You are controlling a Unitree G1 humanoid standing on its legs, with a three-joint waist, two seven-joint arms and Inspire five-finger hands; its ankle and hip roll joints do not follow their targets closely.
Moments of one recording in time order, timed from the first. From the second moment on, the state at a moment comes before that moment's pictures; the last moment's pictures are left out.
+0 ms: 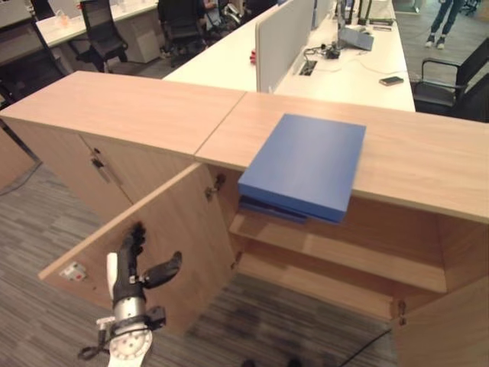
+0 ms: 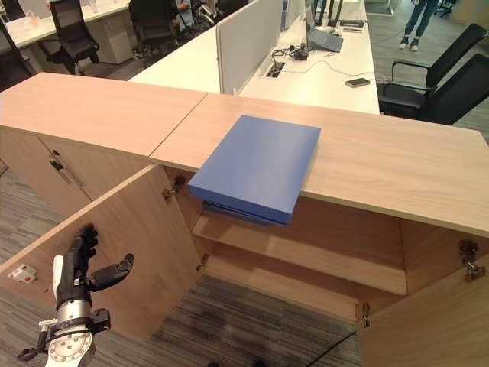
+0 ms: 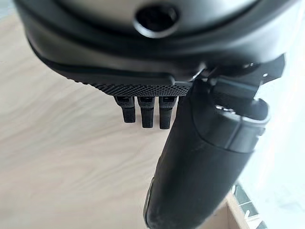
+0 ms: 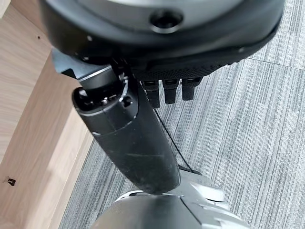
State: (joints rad) left arm 0.29 0.33 0.09 -0.06 0.03 -0.09 0.43; right arm 0.06 -0.24 0.18 1.23 0.20 0.01 -0.12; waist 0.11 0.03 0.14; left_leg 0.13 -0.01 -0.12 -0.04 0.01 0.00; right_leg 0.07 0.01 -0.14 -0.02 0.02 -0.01
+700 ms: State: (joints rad) left arm 0.08 0.71 -0.05 -0.42 0.52 -0.25 0.31; right arm 0.02 -0.23 0.20 1.29 0.20 0.01 -0.11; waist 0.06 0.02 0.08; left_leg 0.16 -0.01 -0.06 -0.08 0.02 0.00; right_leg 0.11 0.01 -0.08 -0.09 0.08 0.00
